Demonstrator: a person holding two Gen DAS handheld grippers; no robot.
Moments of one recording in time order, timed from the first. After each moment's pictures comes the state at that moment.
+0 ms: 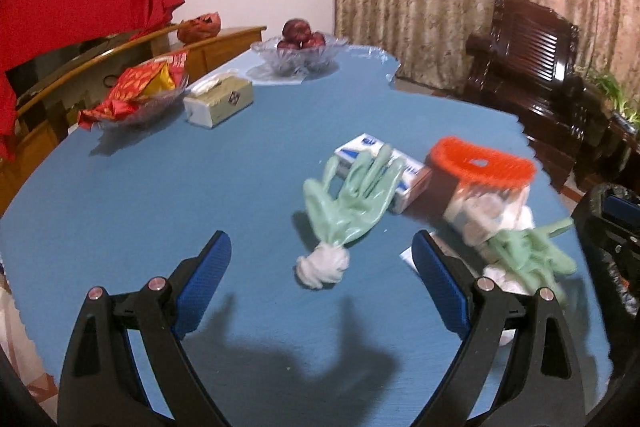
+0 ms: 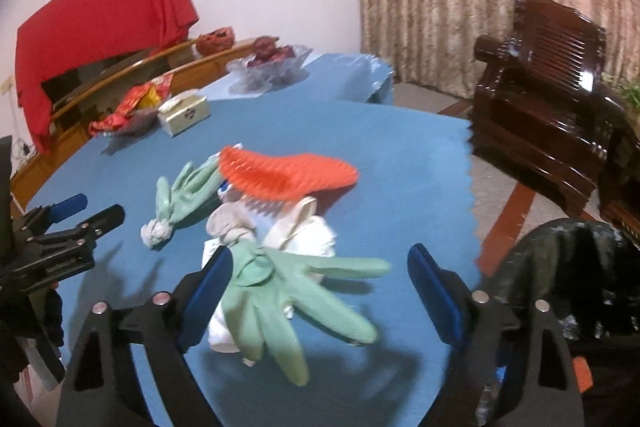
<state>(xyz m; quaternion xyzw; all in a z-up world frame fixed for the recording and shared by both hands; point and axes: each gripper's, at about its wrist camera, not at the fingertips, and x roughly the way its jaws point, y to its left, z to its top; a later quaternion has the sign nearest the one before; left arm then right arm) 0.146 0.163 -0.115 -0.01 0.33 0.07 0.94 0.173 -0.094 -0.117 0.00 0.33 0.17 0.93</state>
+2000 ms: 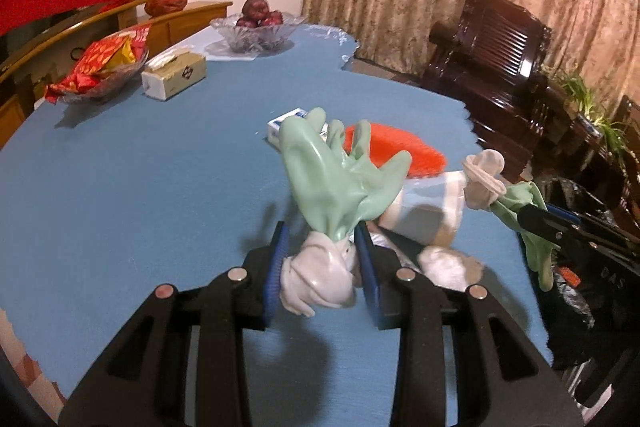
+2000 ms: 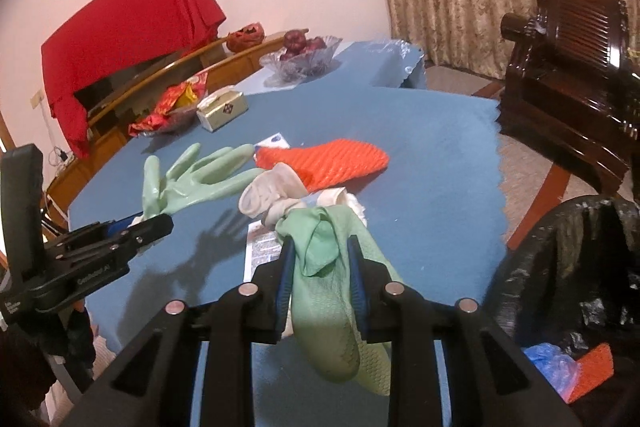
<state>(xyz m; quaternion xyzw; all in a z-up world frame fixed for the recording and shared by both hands) 0.124 0.120 -0.101 -0.06 0.36 0.00 0.93 0.156 -0.121 -0.105 0.05 0.35 0.23 0.91</state>
